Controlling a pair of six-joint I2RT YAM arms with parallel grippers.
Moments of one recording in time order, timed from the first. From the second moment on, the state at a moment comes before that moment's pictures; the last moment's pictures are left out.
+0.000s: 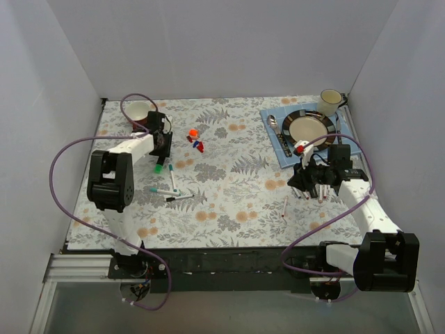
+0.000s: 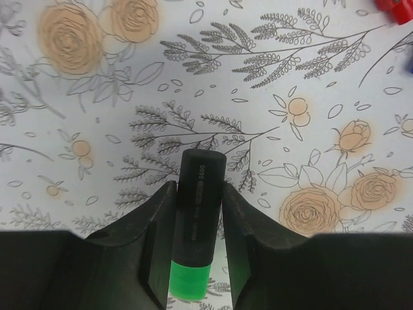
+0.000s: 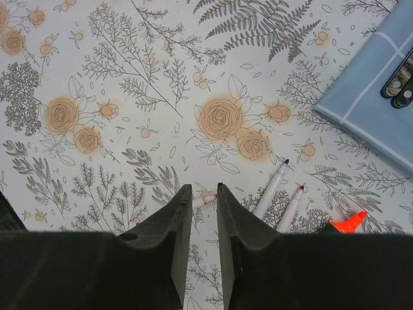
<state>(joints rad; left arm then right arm) -0.15 1.93 1.30 -0.39 -0.10 0.03 0.01 1.15 0.73 -0.51 -0.75 -0.58</state>
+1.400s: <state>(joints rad) -0.95 1.65 0.77 0.80 0.06 -0.88 0.09 1.11 0.51 0.06 -1.14 0.02</state>
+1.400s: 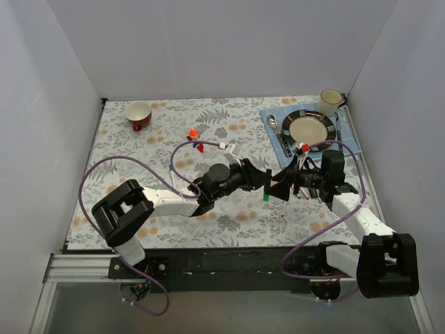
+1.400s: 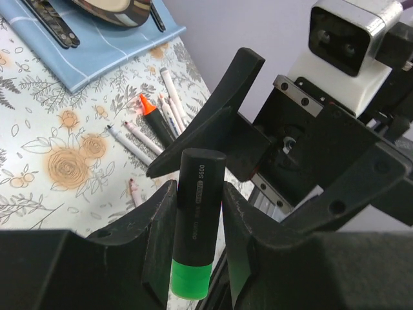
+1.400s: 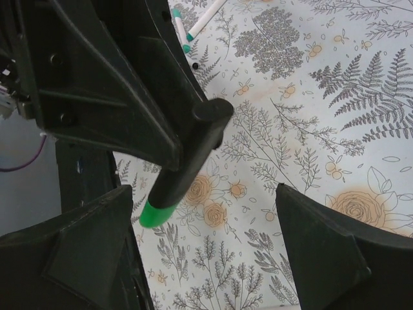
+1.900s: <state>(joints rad) -1.03 1.72 0.89 0.68 -0.19 -0.90 0.09 1.14 0.51 0.10 -1.04 0.07</state>
